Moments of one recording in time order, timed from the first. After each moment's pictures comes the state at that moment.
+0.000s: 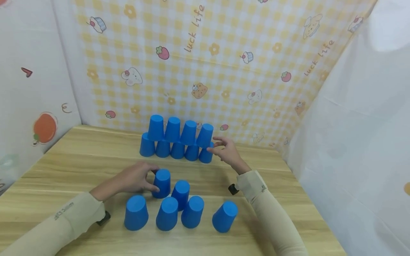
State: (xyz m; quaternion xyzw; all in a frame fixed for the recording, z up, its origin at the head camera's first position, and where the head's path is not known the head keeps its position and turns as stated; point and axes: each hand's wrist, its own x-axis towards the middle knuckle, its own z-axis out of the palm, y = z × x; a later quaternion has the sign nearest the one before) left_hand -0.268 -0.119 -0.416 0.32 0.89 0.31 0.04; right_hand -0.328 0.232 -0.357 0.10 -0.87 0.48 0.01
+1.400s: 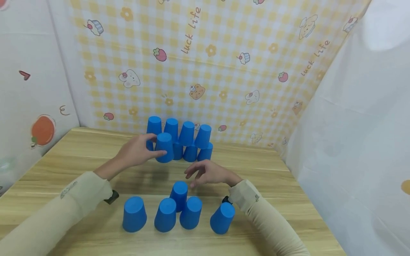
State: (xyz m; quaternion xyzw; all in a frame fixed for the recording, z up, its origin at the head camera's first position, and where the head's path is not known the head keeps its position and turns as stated) left_hand -0.293 -0.109 -0.352 0.21 0.91 0.34 -0.10; right_hand -0.290 0.198 -0.371 0.36 -0.81 0.40 -0.25
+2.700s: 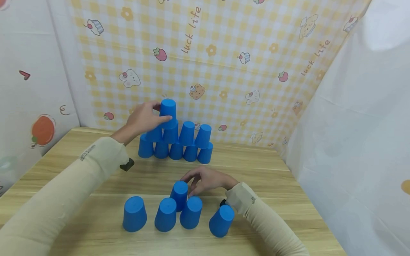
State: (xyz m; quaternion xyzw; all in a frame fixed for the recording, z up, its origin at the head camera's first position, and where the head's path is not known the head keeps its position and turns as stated) left_hand -0.338 -0.092 -0.272 0.13 0.91 0.37 -0.10; right_hand -0.285 0.190 -0.382 0.41 -0.78 0.37 -0.30
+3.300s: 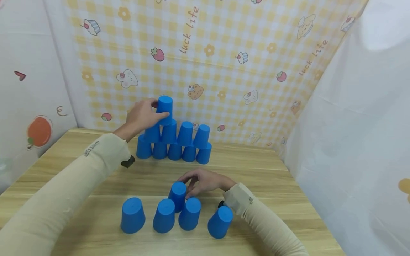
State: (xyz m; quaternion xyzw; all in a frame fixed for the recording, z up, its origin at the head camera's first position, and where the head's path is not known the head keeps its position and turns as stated) left_hand -0.349 -0.089 -0.268 0.11 0.92 0.35 -0.13; right_hand -0.284 0.186 -0.385 0.42 -0.77 0.38 -0.30
